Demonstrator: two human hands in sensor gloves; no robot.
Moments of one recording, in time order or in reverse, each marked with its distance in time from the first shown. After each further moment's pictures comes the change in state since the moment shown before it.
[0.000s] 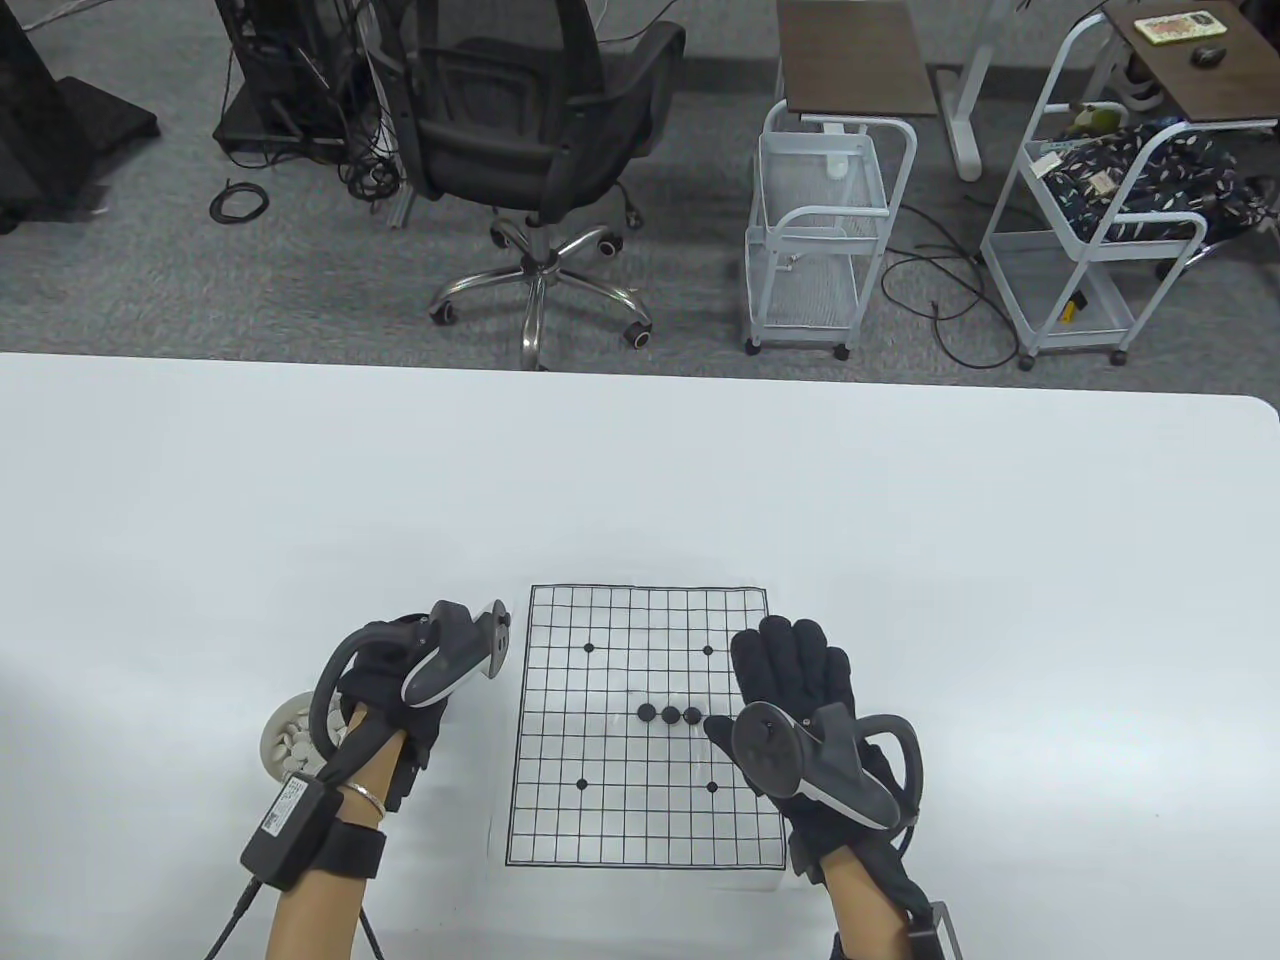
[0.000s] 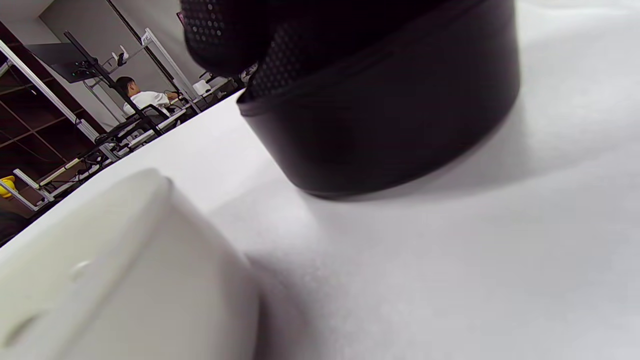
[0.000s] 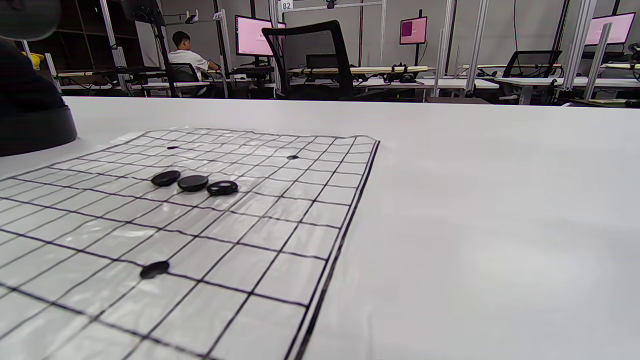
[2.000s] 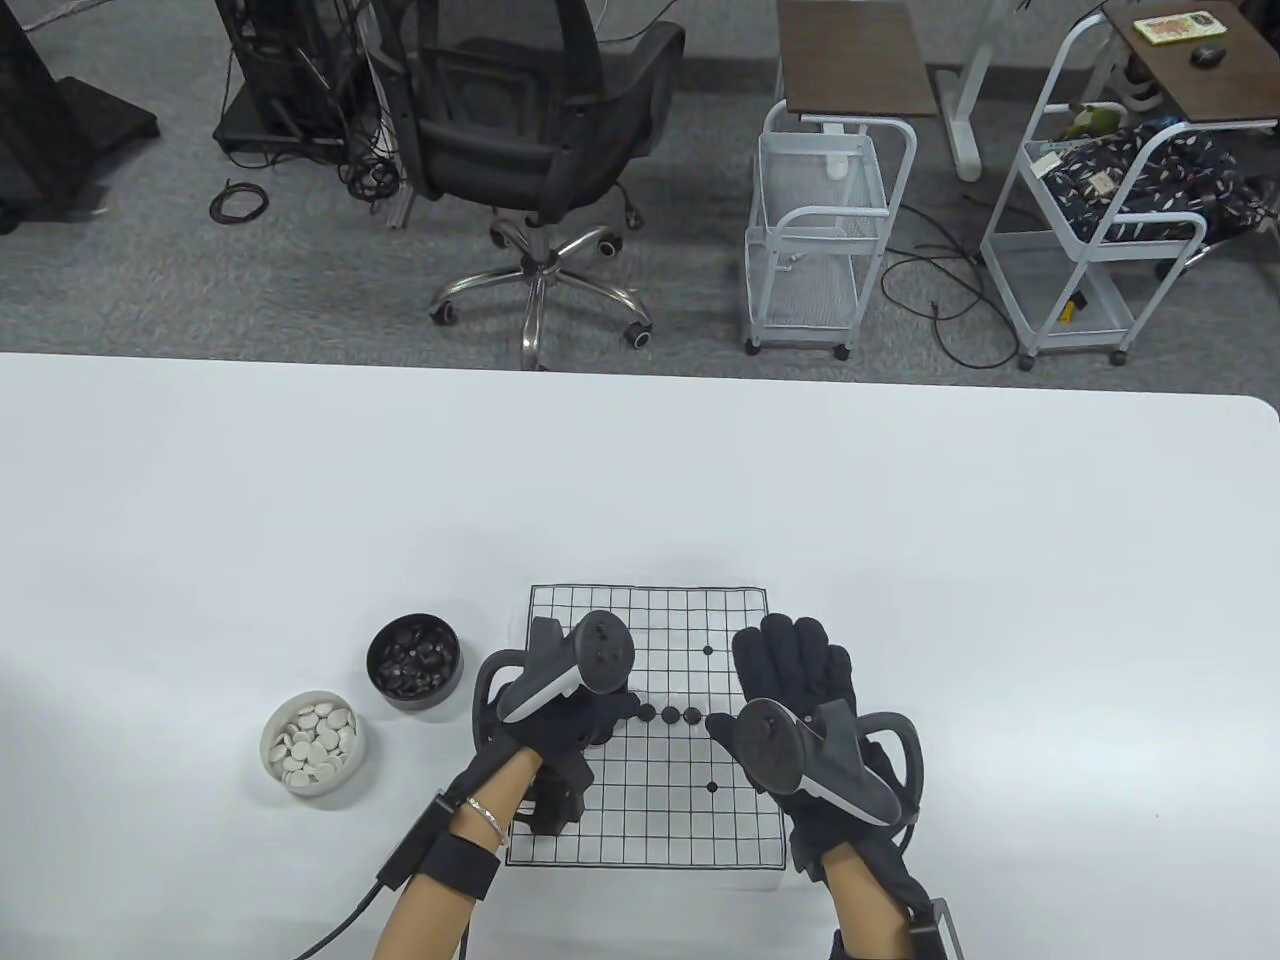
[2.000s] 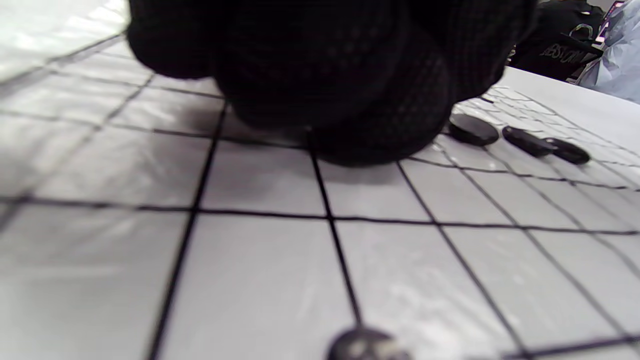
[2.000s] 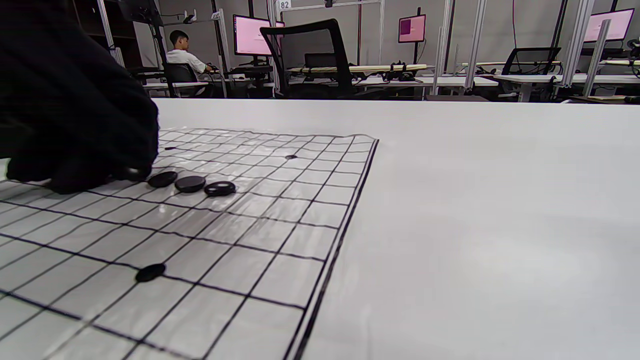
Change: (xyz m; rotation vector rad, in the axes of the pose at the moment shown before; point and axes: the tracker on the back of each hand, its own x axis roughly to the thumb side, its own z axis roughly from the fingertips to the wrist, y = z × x) left_hand 0.106 0.032 0.028 0.008 -0.445 0.568; right_hand -0.003 0.002 -0.002 0.004 0.003 -0.007
